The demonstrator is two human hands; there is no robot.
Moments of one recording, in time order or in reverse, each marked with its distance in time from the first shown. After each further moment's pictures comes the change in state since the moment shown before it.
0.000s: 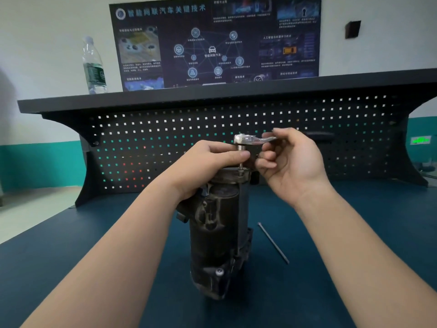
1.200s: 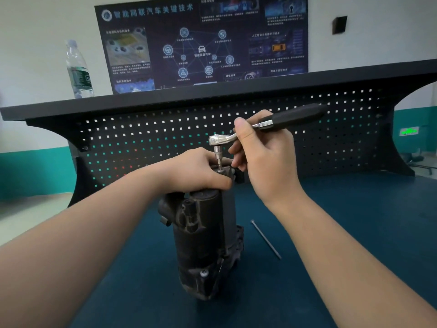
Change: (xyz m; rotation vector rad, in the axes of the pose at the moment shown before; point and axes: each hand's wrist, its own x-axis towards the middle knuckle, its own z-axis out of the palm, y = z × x) left_hand 0.012 0.010 -0.001 0.652 -0.154 -0.154; right_hand -0.015 0.009 0.004 -0.717 -0.201 -0.708
